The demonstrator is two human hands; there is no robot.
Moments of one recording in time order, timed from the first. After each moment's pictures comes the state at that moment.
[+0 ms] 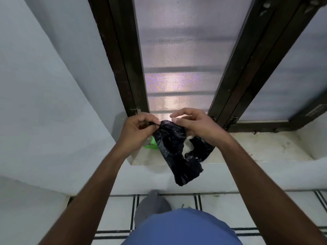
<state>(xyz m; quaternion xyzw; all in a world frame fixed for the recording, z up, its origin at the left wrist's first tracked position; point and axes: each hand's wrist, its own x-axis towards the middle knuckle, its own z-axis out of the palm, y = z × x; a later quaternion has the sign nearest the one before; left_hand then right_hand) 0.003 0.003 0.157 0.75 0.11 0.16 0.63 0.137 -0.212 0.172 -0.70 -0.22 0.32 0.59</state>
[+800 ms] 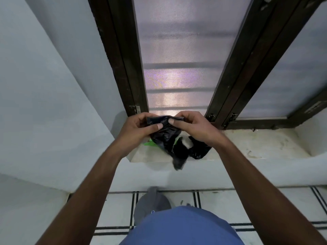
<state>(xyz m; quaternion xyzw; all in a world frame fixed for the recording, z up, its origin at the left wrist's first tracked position) -0.002 0.001 0.163 0.72 0.16 0.08 0.68 0.129 -0.210 0.157 -0.73 -0.27 0.29 0.55</state>
